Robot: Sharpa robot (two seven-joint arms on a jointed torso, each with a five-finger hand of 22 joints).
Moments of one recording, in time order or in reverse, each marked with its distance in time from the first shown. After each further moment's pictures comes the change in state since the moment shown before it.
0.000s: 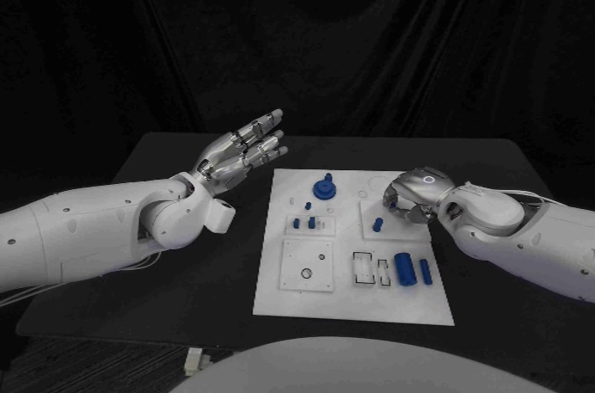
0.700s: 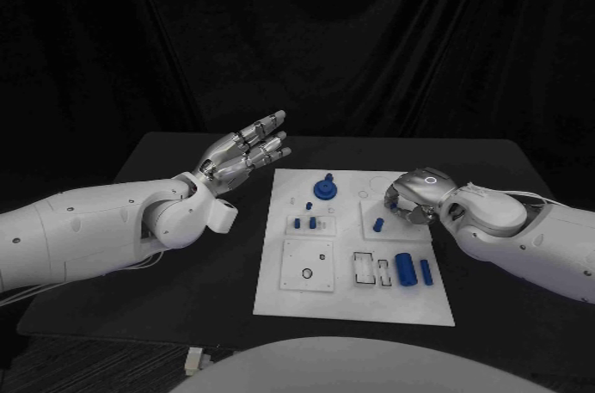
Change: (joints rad) left arm -0.002 0.008 0.000 -0.005 -0.001 0.003 0.000; left_hand 0.016 0.008 -0.003 -0.008 0.013 0.007 0.014 0.000 0.002 0.005 0.005 0.004 0.002 0.014 0.014 0.016 0.004 0.000 0.014 0.007 0.012 0.021; right arm -0.001 -0.006 0.000 0.003 0.005 -0.007 0.012; right_hand 0.005 0.005 0.060 -0.034 -0.012 0.010 0.018 0.033 0.045 0.003 -0.003 0.034 0.019 0.004 -0.004 -0.004 0.000 0.000 -0.004 -0.004 0.000 0.000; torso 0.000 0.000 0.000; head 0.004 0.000
